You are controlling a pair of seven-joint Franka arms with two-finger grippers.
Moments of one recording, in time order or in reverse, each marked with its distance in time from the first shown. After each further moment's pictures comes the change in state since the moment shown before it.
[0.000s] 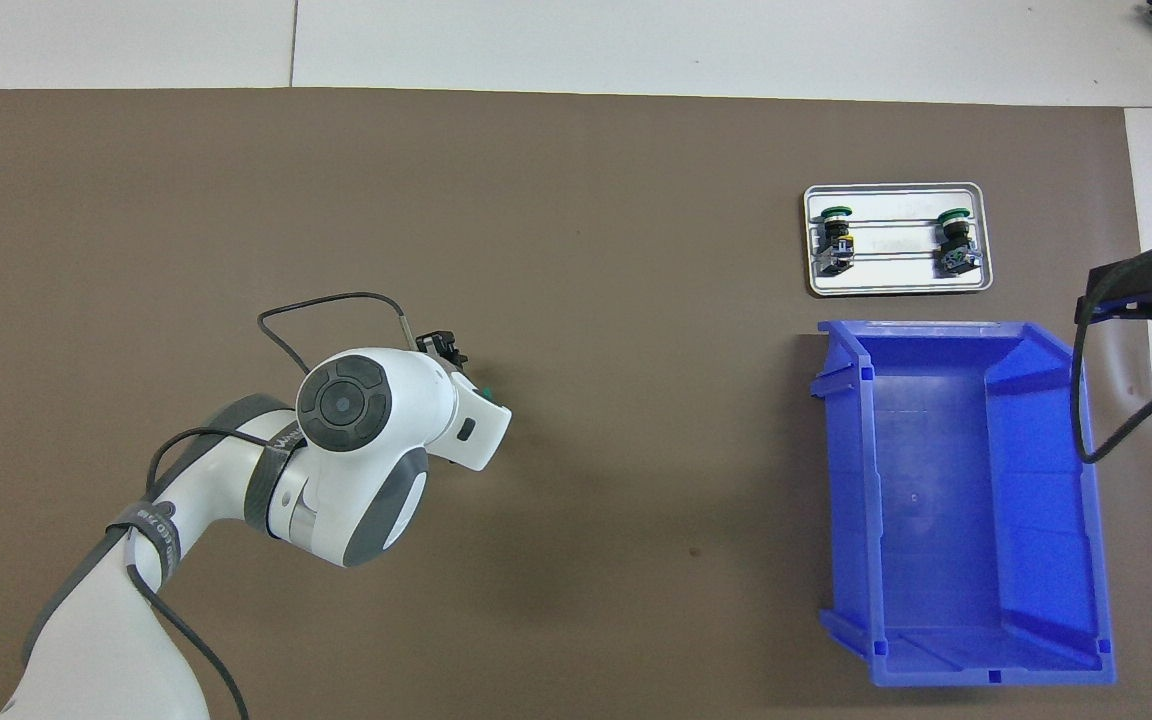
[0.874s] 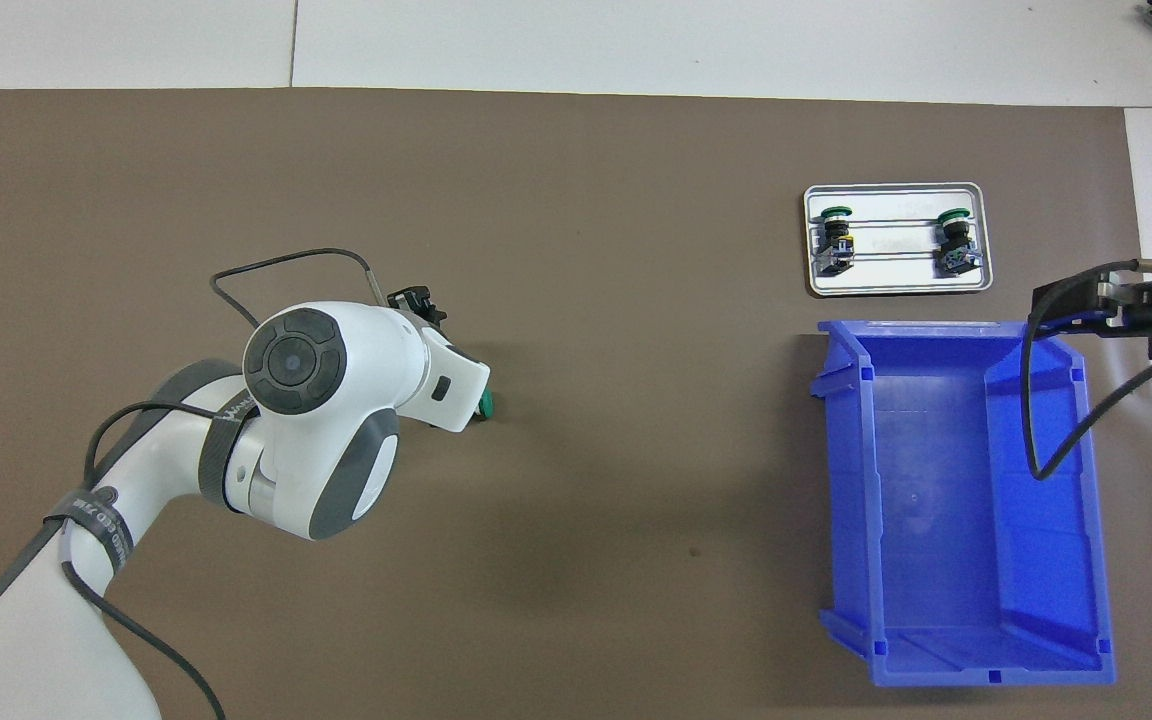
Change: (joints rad) left arm 0.025 -0.036 0.019 0.092 0.000 -0.087 0.000; right arm 0.036 0.004 0.006 -0.021 -0.009 0.015 -0.045
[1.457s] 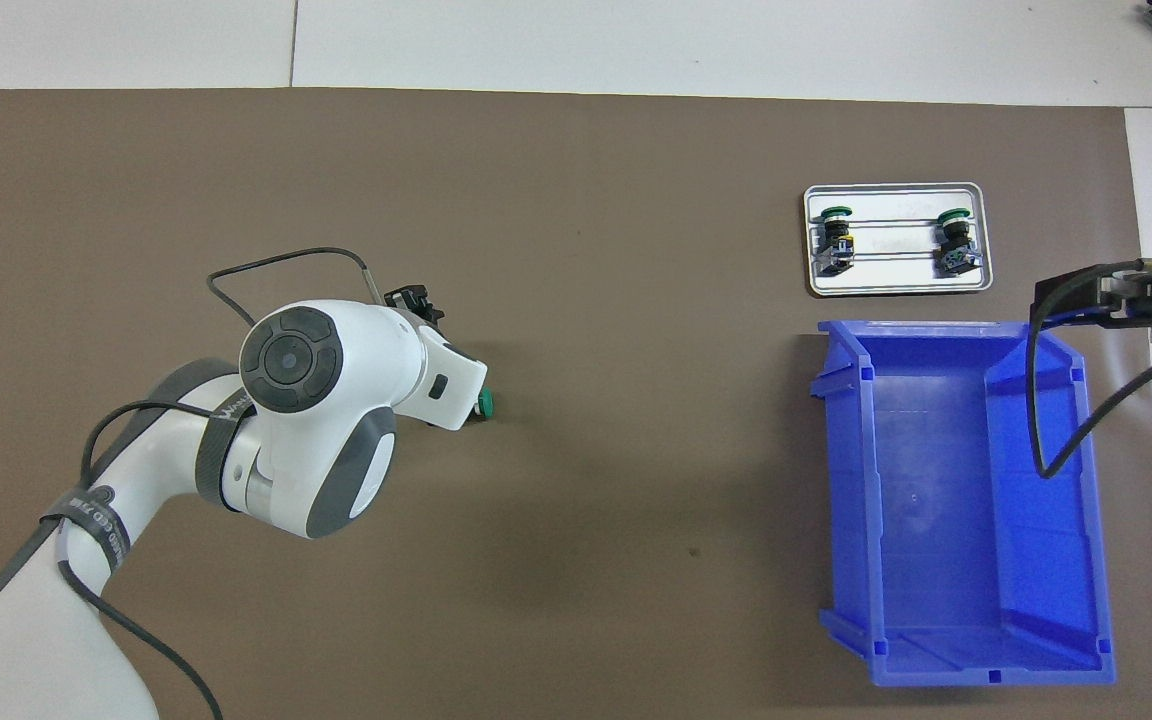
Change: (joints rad) left arm 0.027 -0.001 0.009 0.000 0.000 0.001 0.000; right arm -0.008 0.000 0.000 -0.003 -0.002 0.029 -0.047
